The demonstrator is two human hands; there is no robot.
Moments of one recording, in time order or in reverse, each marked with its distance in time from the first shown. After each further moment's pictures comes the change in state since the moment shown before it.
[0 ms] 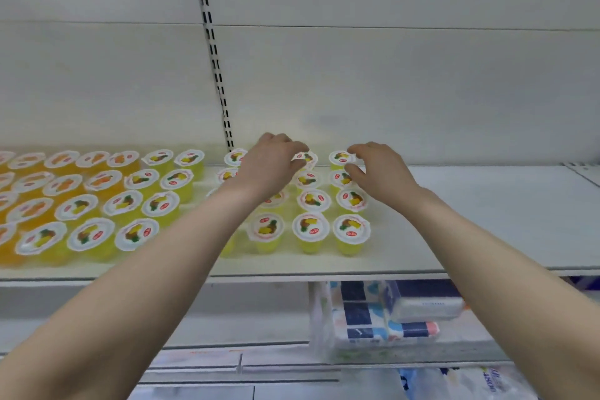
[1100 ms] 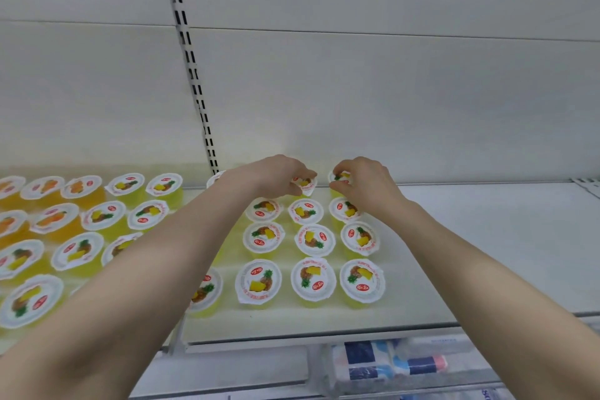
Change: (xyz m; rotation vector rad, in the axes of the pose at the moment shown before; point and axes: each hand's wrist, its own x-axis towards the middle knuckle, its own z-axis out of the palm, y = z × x) left_hand 0.089 -0.035 0.030 0.004 -0.526 0.200; right_hand 0.063 0.009 0.040 0.056 -0.073 0.094
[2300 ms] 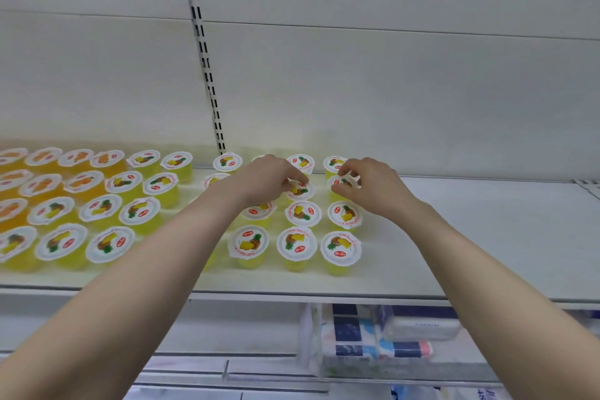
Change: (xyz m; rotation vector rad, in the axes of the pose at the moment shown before) left_hand -0.060 0.040 0.020 -0.068 0.200 -0.111; right_hand -0.052 0.010 -0.027 0.081 -0.090 -0.048
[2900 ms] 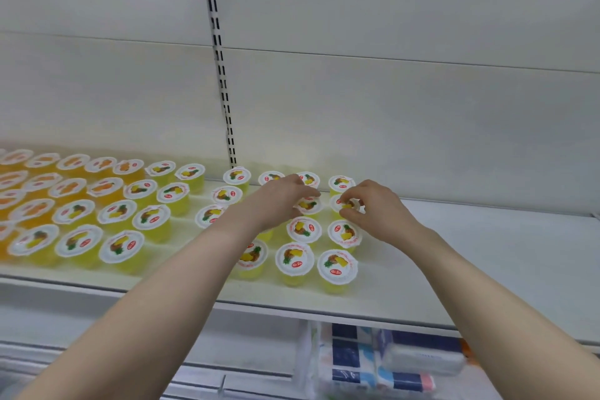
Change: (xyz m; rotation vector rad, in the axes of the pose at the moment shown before) left_hand 0.001 0.013 0.017 0.009 0.076 -0.042; right_hand -0.005 0.006 -0.006 -0.011 -0.044 -0.133
